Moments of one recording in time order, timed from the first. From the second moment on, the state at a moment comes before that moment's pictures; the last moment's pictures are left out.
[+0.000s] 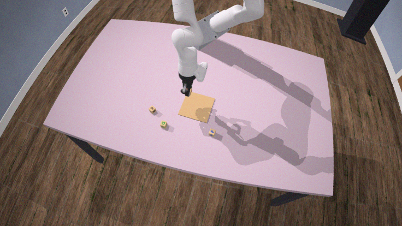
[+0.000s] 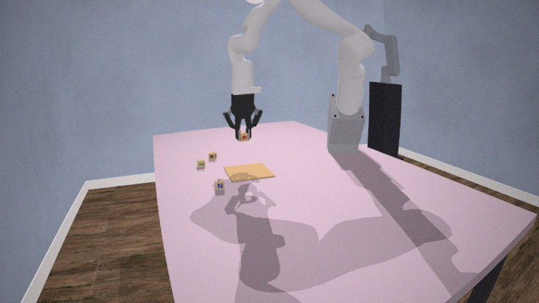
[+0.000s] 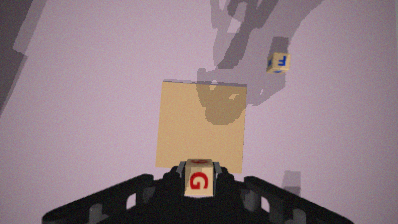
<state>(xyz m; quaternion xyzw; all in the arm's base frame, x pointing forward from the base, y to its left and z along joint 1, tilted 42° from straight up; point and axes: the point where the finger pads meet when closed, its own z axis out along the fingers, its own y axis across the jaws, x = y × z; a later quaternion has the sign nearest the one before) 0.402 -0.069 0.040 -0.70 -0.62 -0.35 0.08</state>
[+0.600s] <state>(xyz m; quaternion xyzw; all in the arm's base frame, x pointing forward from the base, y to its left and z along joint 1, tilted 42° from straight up) 0.428 -0.040 -0.009 -0.70 -0.62 -0.35 0.07</state>
